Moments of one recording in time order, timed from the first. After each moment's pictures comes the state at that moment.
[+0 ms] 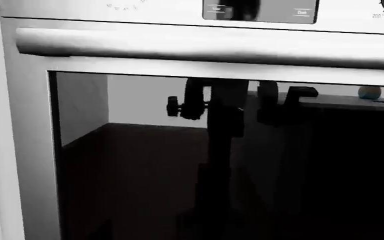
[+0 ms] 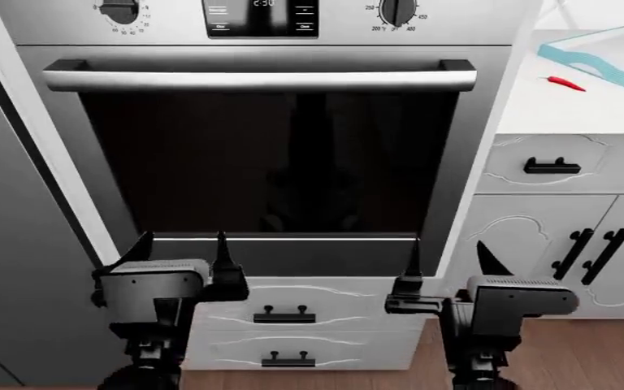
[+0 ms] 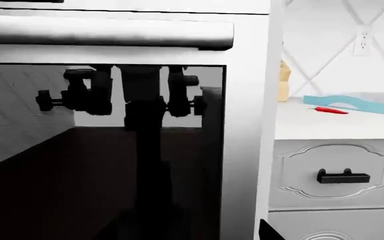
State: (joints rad) left arm -0.14 -0.10 0.07 0.25 -0.14 -0.23 -0.12; right arm 0.11 0.12 -0.05 -0.18 0.10 0.14 0.12
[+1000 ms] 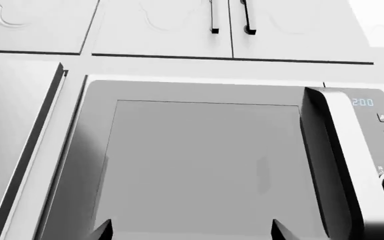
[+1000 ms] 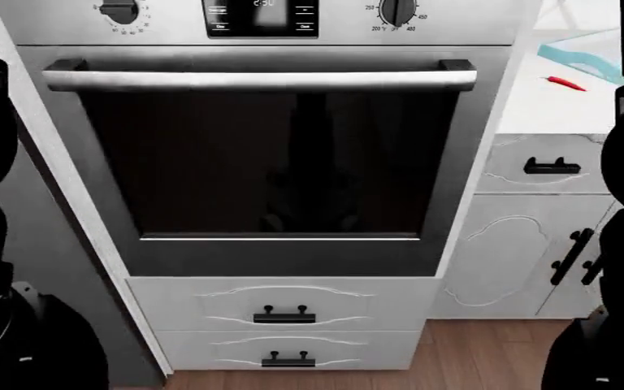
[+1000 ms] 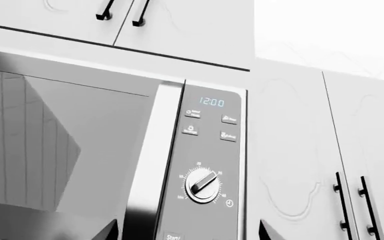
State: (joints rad) left arm -1.18 -0.20 -0.02 0.57 -0.34 -0.88 -0.19; right arm 1.10 0.29 -0.06 -0.58 0.18 0.77 0.09
